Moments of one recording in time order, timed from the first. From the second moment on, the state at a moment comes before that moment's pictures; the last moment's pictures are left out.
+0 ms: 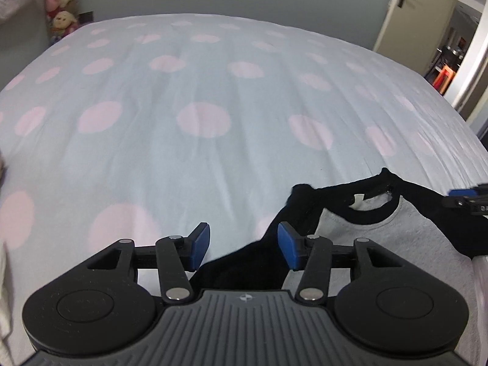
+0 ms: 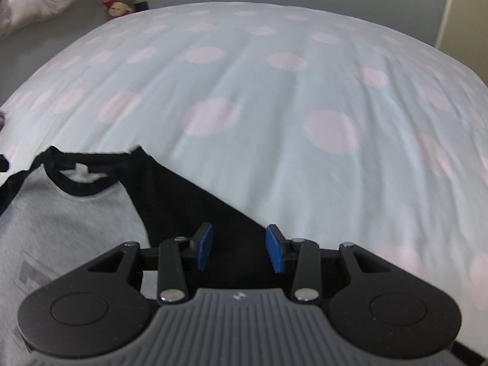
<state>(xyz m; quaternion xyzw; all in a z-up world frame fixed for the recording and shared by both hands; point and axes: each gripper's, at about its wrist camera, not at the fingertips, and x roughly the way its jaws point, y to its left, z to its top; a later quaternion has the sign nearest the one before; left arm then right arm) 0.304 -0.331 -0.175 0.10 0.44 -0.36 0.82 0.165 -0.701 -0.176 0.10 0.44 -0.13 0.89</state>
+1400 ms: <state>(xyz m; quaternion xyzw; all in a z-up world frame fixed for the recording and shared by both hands) 0.237 -0.313 -0.164 0.18 0.43 -0.36 0.81 0.167 -0.656 -0.160 0.05 0.44 -0.12 0.89</state>
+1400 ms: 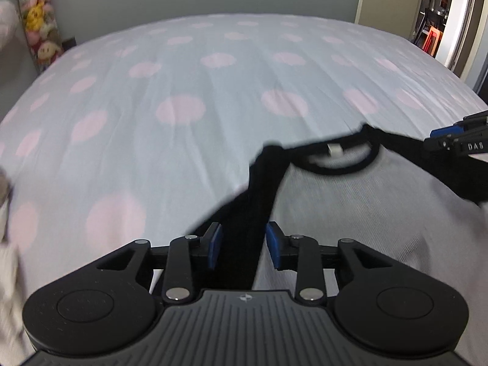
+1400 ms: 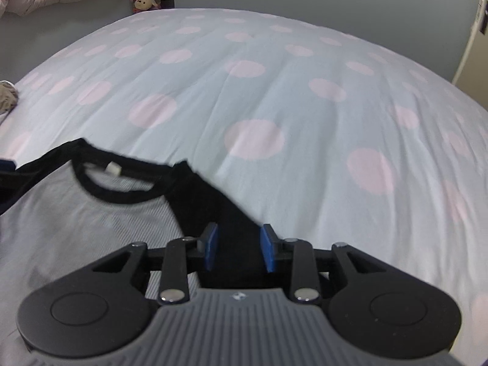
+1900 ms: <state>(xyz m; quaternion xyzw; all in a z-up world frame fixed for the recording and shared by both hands) 0.112 -0.197 -0.155 0.17 0.62 -0.35 0.68 -0.026 -0.574 -0.167 0.15 0.59 -0.07 0.79</state>
